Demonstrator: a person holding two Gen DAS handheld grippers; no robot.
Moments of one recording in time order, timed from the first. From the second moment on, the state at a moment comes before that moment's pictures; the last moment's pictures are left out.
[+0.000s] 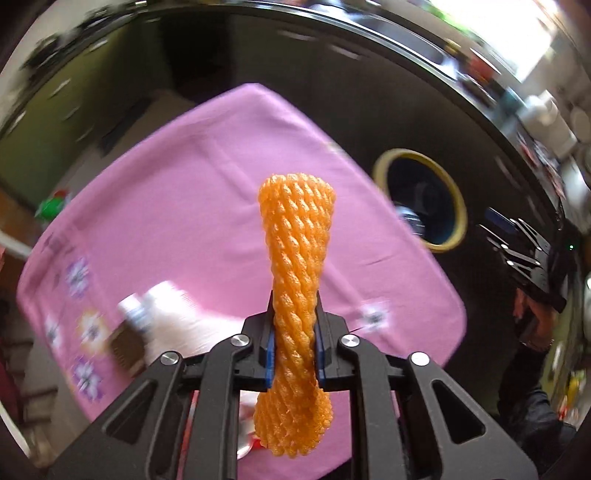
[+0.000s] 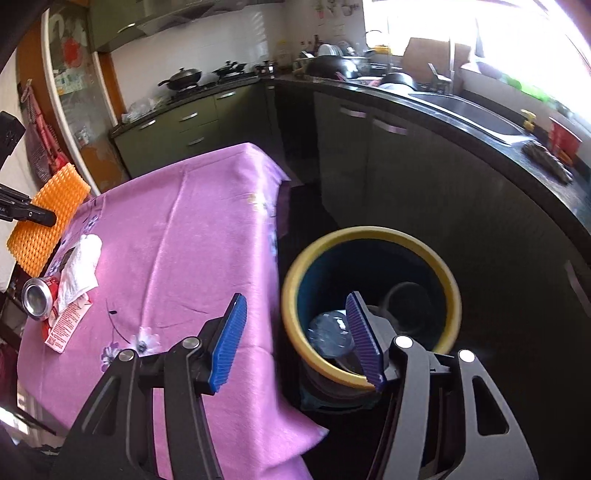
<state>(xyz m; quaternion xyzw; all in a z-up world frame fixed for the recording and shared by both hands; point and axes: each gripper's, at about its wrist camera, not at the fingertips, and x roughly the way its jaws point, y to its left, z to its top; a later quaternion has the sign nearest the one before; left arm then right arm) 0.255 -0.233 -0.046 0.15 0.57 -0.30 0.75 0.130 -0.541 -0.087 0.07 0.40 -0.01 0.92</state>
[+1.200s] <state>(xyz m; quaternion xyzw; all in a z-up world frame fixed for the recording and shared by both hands) 0.187 -0.375 -0.040 0.17 0.48 -0.42 0.75 0.042 -0.624 -0.117 0.14 0.41 -0.07 0.90</state>
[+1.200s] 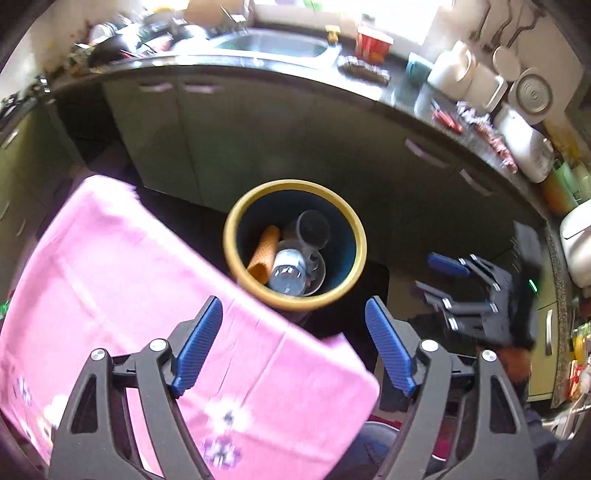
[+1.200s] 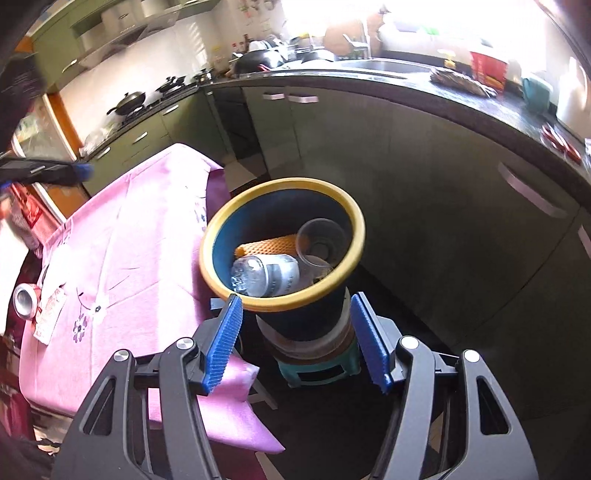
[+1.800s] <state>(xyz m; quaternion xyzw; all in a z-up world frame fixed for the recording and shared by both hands) 0.070 0.027 -0.022 -0.08 0.39 -0.14 0.91 0.175 -0.327 -0.027 -0.04 0.45 0.32 0.83</state>
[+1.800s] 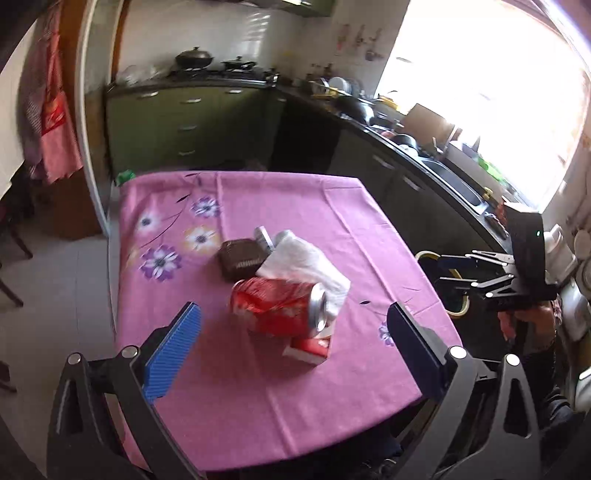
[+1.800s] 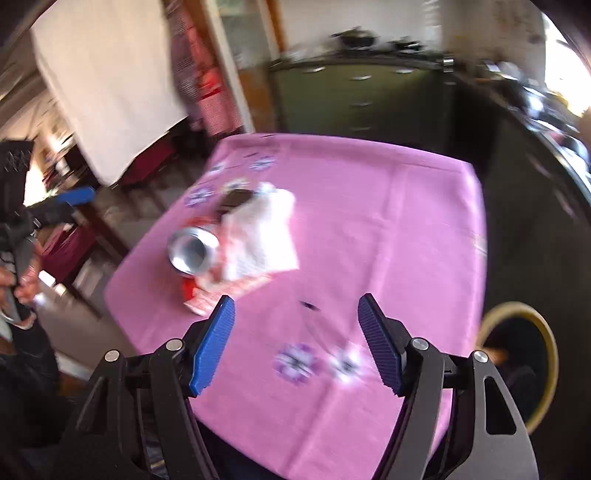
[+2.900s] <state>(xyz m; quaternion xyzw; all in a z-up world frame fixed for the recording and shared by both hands) 0.078 0.095 -0.120 -0.15 0.43 -0.16 0.87 0.265 -0.037 -0.157 -0.36 0.69 0.35 0.53</state>
